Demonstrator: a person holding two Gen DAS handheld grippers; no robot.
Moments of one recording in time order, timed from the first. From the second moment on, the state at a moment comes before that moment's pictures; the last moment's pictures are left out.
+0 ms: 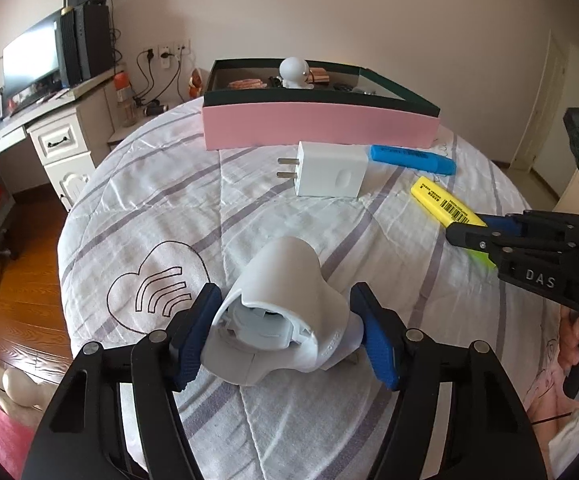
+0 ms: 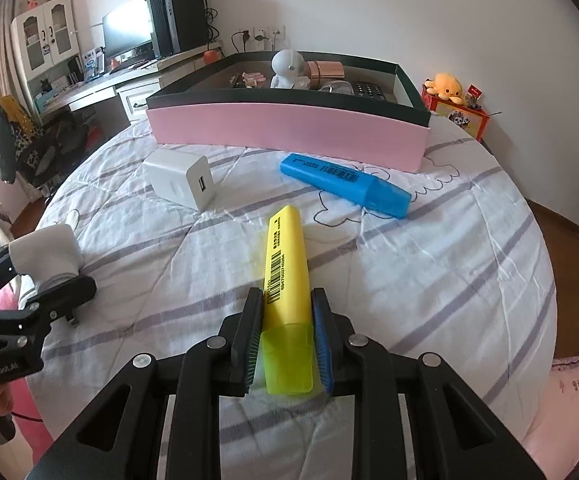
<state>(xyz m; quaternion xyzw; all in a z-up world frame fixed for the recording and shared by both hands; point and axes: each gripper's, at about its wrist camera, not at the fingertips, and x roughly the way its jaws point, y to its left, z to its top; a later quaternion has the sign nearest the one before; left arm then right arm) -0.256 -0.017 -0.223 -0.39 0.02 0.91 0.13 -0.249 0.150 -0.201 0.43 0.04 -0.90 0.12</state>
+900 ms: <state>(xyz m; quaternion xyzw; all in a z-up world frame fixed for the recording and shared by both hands) -0.251 -0.002 -0.194 -0.36 0.05 0.92 0.13 -0.230 0.157 -0.153 0.37 0.03 -0.92 0.12</state>
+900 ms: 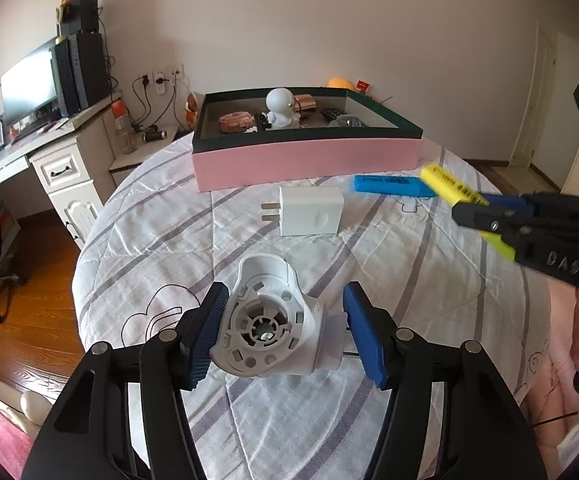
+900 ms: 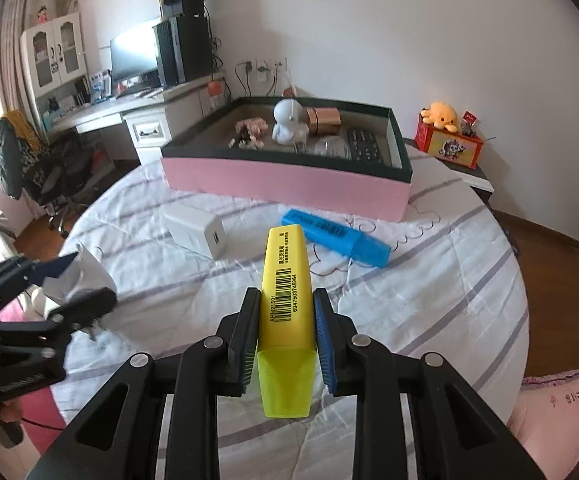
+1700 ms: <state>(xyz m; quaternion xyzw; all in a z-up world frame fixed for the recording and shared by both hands) -0.257 0.011 -0.119 -0.27 0.06 0.95 0.12 -0.236 0.167 -0.116 0.33 0.02 -0.94 0.13</state>
